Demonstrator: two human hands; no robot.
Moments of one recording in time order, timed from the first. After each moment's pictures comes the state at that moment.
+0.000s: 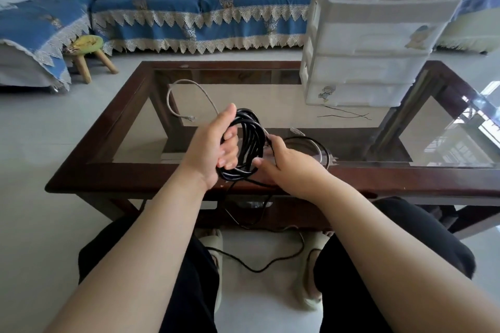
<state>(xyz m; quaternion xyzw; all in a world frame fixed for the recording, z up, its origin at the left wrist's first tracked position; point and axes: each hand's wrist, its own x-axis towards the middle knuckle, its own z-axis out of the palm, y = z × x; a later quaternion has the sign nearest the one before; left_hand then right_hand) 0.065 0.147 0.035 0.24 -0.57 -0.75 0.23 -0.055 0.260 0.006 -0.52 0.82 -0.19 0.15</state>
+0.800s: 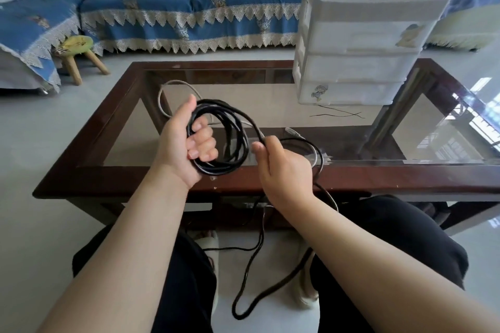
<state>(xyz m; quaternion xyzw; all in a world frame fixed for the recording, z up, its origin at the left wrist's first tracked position) 0.076 0.129 0.046 0.23 -0.39 -0.85 0.26 -0.033 0.259 -0.012 -0.47 0.78 -0.37 -0.18</state>
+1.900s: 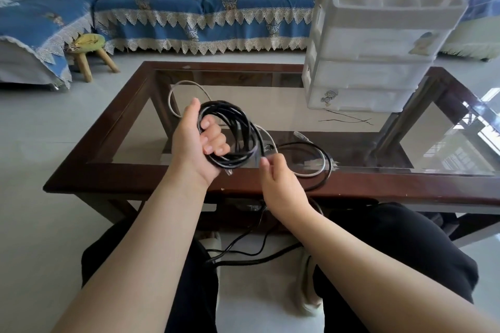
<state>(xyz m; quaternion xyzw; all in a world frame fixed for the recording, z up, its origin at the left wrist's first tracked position) 0.068 0.137 0.048 0.27 -0.31 -0.85 0.33 -0.017 0.254 -0.021 -0.35 0.82 -0.42 0.19</state>
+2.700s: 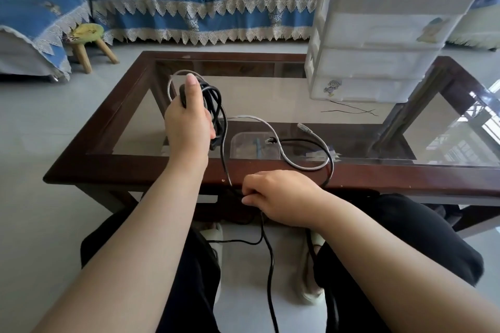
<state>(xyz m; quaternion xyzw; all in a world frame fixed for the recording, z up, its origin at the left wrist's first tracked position) 0.061 0.134 0.046 0.37 -0.57 -0.55 0.49 -0.019 0.276 0.010 -0.66 0.73 -0.08 0.16</state>
